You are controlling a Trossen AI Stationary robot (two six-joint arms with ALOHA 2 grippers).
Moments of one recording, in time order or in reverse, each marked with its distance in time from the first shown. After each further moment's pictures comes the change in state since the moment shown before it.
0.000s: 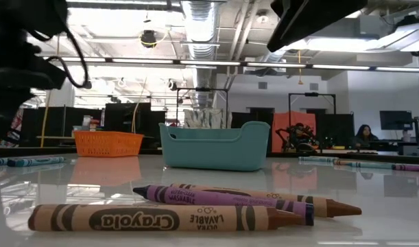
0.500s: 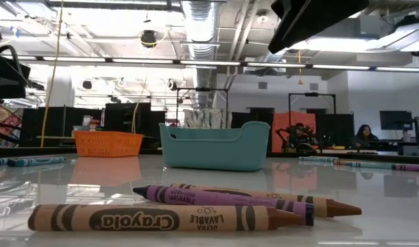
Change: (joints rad) left arm -0.331 0.154 0.000 -0.022 -0.085 -0.596; right arm 0.000 0.000 0.000 -0.007 0.000 0.003
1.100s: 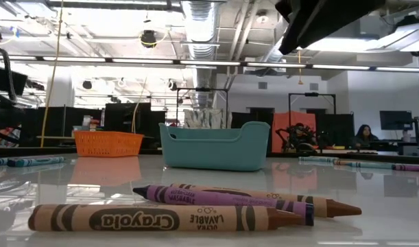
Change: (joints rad) left arm -0.001 0.280 0.114 0.042 -0.048 -0.054; right arm 0.017 0.000 0.000 -0.043 -0.032 -0.006
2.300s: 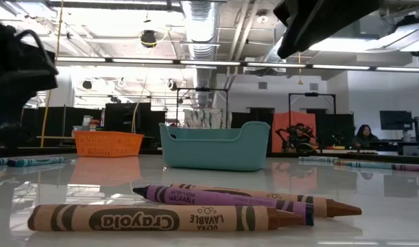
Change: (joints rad) left arm 0.037 -0.023 0.095 0.044 -0.146 0.169; right arm -0.017 0.000 0.000 0.006 -0.037 0.022
